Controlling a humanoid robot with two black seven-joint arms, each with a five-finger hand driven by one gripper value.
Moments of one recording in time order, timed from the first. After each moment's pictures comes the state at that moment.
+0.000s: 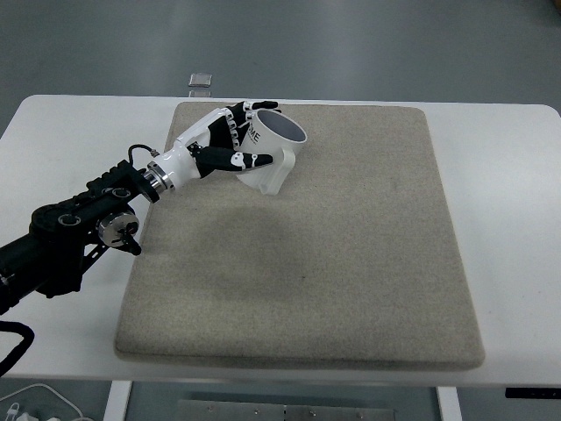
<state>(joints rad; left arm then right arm) -0.84 0.23 -0.43 -0.64 0.51 -0.42 -0.61 0.02 0.00 0.00 0.15 0.02 0.04 -0.23</state>
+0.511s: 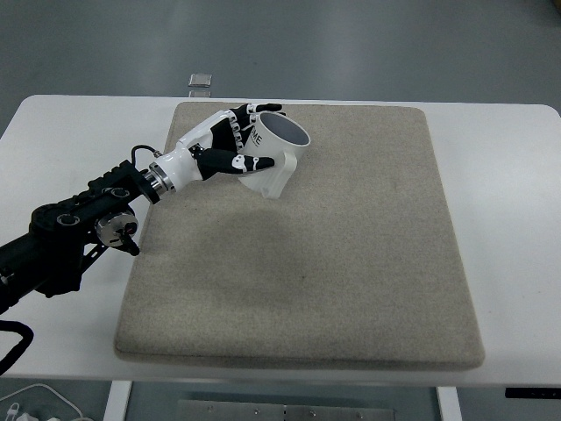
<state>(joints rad) -0.85 0.23 -0.41 -0.64 0.51 -0.47 -0.61 0.02 0.00 0.00 0.15 0.02 0.04 -0.23</state>
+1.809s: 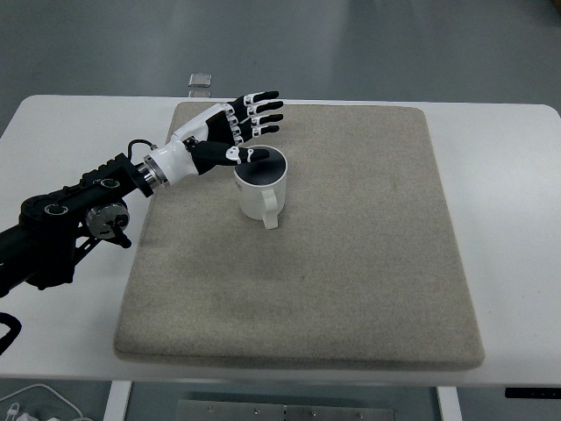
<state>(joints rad) -0.89 0.27 -0.37 -0.65 0.40 -0.56 -0.61 0.02 0.00 0.00 0.15 0.02 0.04 -0.23</state>
